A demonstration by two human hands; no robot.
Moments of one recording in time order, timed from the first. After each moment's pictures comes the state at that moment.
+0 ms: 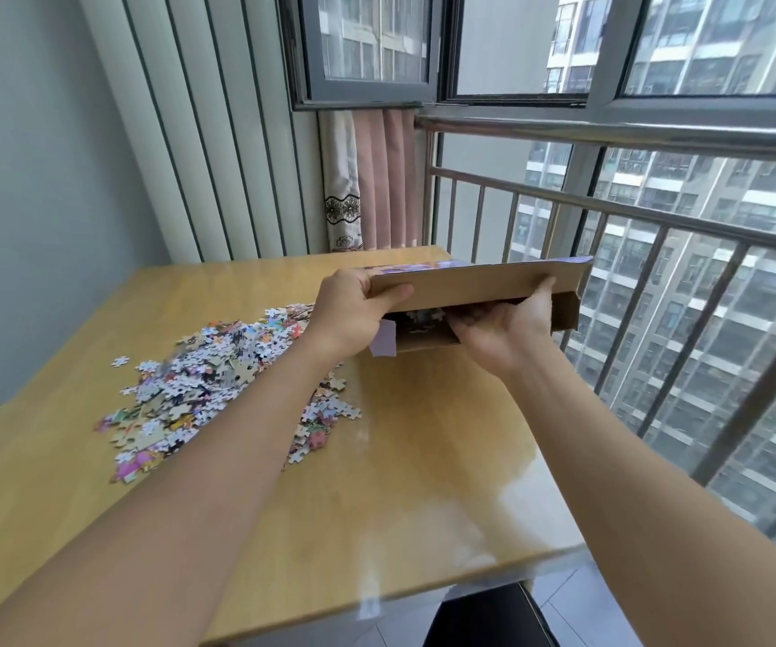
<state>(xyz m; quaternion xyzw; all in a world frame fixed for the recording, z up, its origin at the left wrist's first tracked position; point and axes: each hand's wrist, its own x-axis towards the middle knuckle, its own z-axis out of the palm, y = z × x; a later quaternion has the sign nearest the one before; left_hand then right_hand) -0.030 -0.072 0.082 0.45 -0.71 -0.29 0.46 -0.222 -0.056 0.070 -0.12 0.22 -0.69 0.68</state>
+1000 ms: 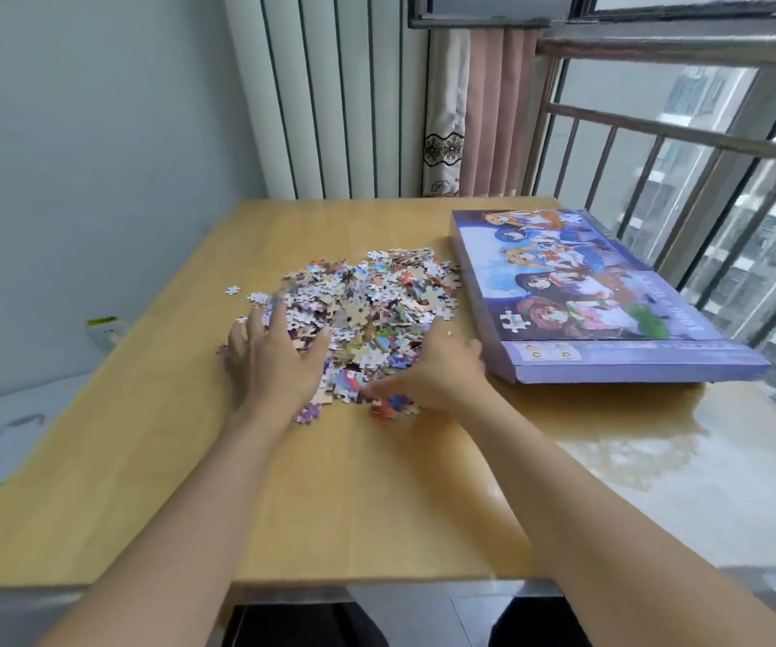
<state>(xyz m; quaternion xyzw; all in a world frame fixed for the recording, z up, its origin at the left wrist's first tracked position) 0.164 -0.038 -0.041 0.79 -0.55 -0.02 0.26 -0.032 -0.038 -0.011 -0.67 0.69 -0.13 0.24</state>
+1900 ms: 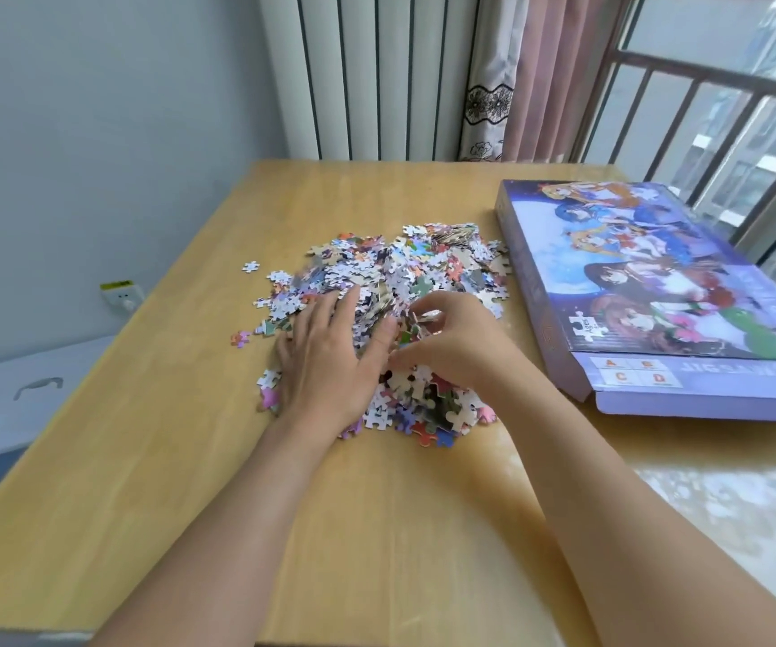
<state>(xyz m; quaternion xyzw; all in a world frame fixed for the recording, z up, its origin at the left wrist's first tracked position) 0.152 -0.051 -0.053 0.72 -0.64 -0.03 0.28 -0.005 -0.077 0.002 -0.65 0.60 -0.24 0.39</state>
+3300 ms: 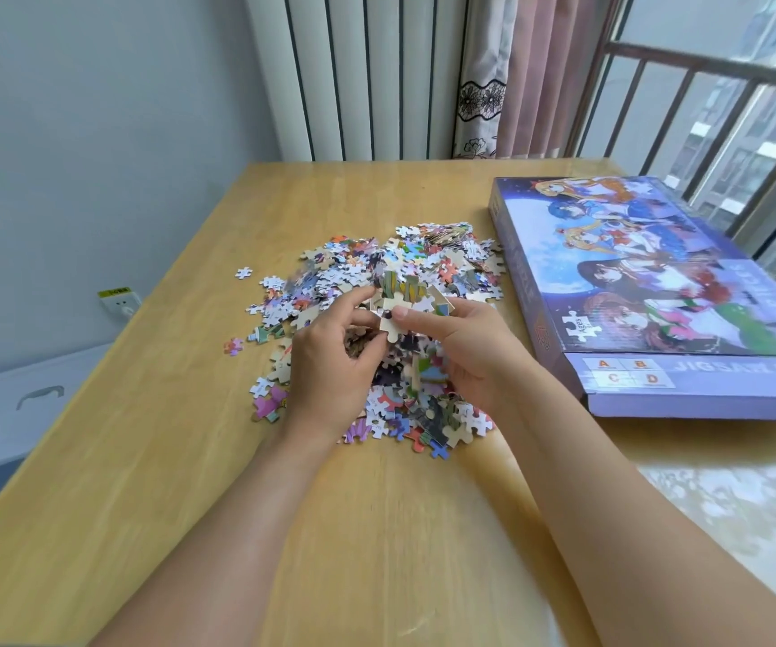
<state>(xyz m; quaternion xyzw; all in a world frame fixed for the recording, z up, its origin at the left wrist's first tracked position) 0.142 -0.049 -0.043 0.57 -0.63 -0.07 0.52 -0.013 -0.082 -0.009 -0.40 0.46 -0.42 0.68</state>
